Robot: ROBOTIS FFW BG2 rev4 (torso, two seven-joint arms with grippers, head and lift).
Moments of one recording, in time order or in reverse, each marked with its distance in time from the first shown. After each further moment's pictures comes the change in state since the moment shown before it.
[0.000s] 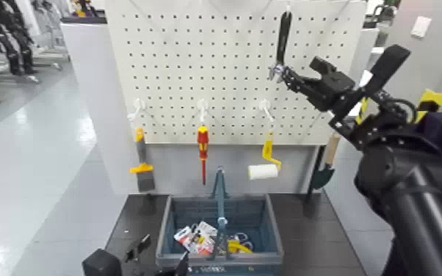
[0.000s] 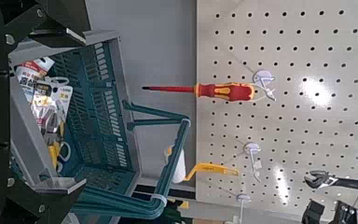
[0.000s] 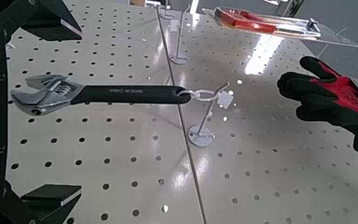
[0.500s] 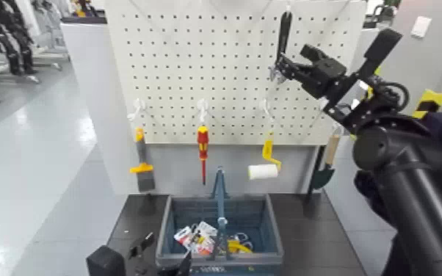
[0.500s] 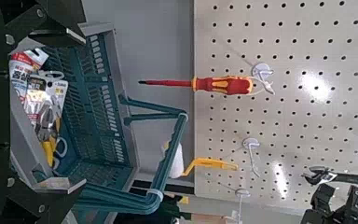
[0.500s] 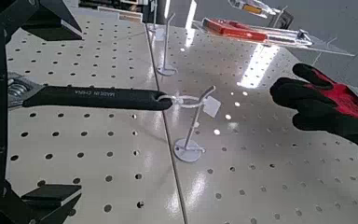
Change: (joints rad) left arm -0.015 0.002 -0.011 0.004 -0.001 0.004 -0.009; right arm -0.114 -0.006 0.043 0.132 -0.048 -0.017 0.072
